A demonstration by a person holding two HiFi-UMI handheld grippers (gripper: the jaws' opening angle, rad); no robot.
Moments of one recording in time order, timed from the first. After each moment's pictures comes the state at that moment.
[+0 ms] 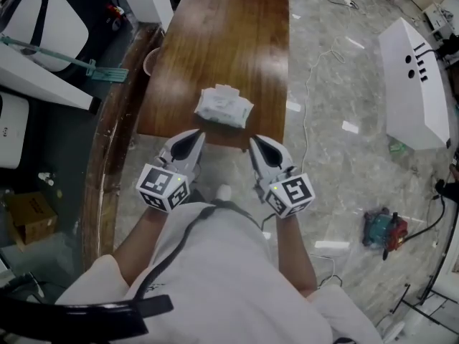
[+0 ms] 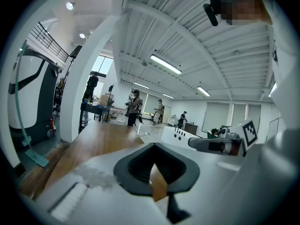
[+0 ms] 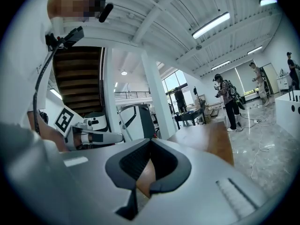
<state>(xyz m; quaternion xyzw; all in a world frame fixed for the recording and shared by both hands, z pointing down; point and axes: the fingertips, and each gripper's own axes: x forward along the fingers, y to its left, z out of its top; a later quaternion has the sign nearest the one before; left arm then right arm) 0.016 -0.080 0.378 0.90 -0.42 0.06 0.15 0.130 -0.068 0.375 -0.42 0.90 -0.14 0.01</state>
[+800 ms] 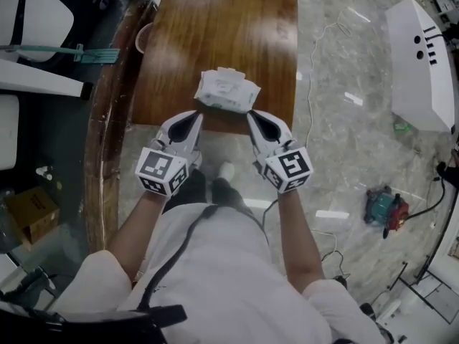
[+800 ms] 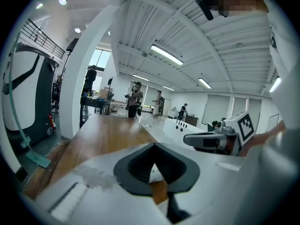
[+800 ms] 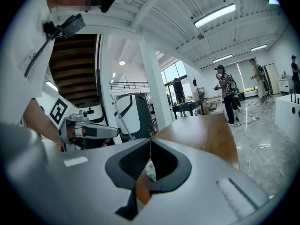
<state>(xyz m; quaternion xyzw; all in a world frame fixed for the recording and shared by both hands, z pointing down) -0.007 -0.136 0.433 0.89 -0.41 0.10 0.16 0.104 -0.136 0.438 -0.42 0.89 -0.15 -0.05</state>
